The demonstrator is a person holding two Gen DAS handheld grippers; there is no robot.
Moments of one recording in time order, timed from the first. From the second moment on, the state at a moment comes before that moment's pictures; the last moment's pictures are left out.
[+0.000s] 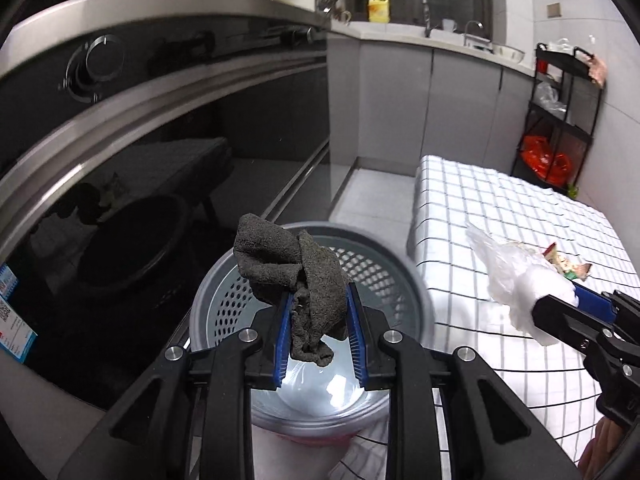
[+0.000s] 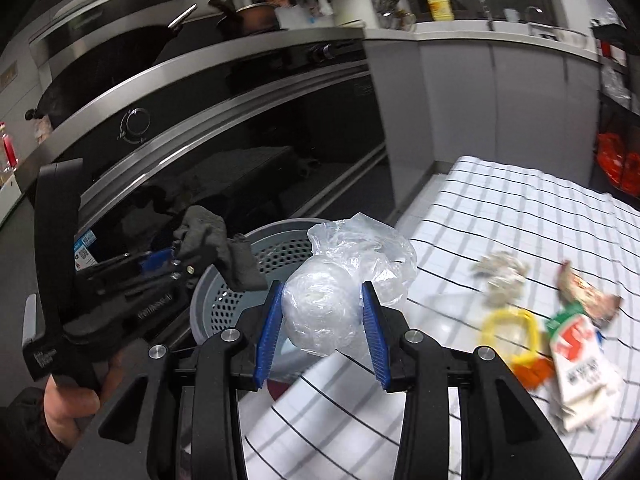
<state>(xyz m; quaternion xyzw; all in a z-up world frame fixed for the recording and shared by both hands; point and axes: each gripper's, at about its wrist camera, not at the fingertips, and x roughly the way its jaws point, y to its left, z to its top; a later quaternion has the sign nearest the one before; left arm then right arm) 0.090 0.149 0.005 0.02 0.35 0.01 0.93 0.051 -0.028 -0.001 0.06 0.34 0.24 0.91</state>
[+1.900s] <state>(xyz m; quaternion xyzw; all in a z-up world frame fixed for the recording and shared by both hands) 0.128 0.199 -0.050 -0.01 0.43 0.05 0.90 0.110 0.023 -0.057 0.07 0.41 0.25 0.87</state>
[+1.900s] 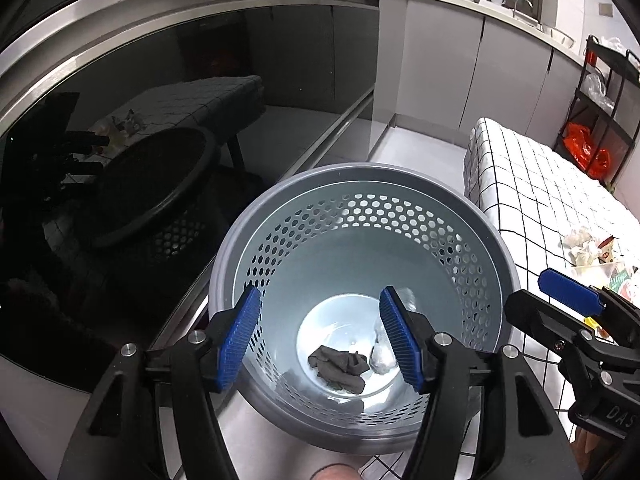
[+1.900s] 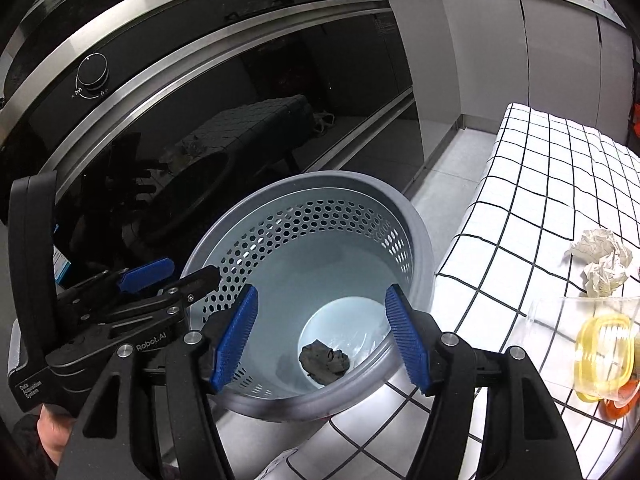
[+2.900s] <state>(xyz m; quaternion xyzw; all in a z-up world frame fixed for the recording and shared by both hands) 0.077 0.166 -0.015 0.01 0.37 0.02 0.93 0.026 -0.054 -0.034 0.09 0.39 0.19 0.90</state>
